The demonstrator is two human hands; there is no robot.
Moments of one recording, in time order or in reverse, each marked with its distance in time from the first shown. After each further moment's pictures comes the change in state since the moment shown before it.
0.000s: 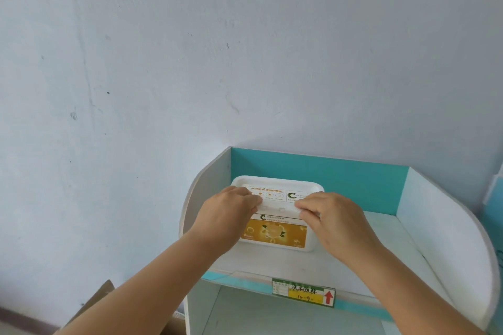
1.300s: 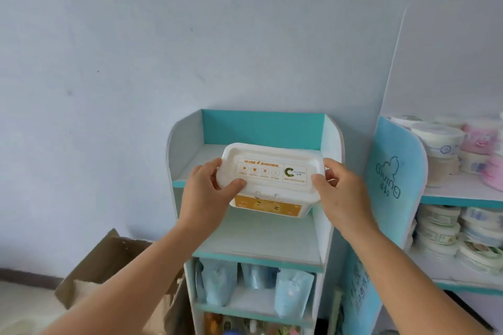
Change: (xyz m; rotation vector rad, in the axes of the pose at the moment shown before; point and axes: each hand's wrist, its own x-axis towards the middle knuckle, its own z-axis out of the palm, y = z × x) left_hand -0.156 0.138 -0.043 -0.747 0.241 -0.435; right_hand -0.197 -0.002 -0.096 0.420 0.278 0.463
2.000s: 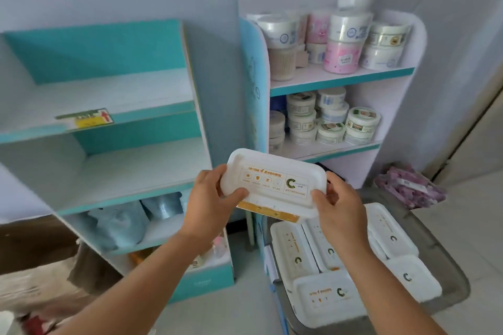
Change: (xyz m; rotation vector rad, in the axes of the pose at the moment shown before) left_hand -0.166 0.025 0.209 -0.015 -0.518 0.030; right_hand -0.170 0.200 -0.155 -0.147 0.204 0.440
